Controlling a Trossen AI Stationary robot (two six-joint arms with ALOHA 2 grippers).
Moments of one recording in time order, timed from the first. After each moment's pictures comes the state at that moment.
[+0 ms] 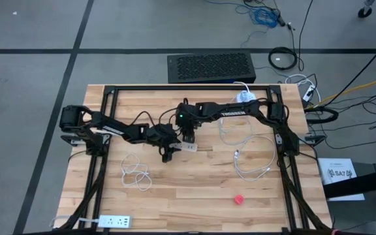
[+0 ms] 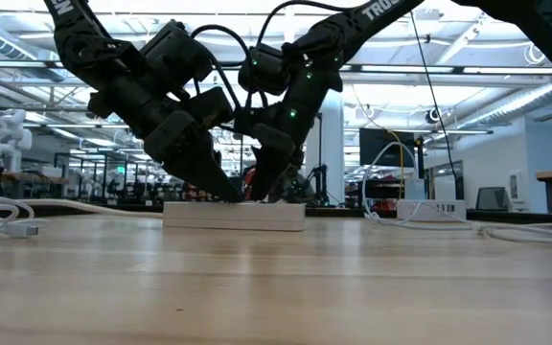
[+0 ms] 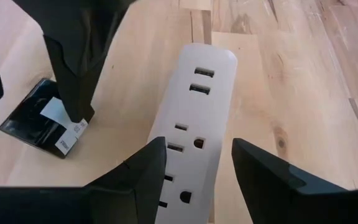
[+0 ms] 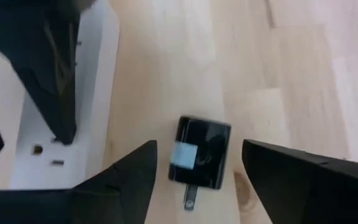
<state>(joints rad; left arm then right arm) 0.07 1.68 0.60 0.31 0.11 -0.02 -0.22 2.13 1.61 -0.57 -0.03 -0.07</state>
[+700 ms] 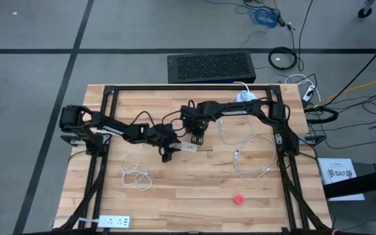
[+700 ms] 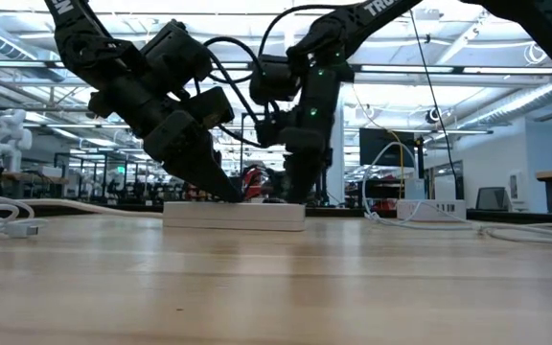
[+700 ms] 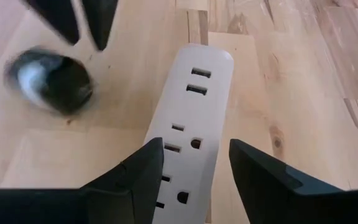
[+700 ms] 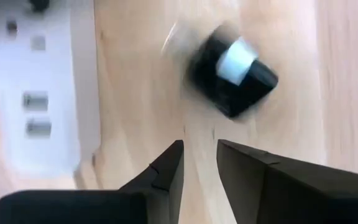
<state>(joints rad) 0.07 1.68 0.60 0.30 0.11 -0.02 -0.22 2.11 1.62 -0.85 -0.03 0.01</state>
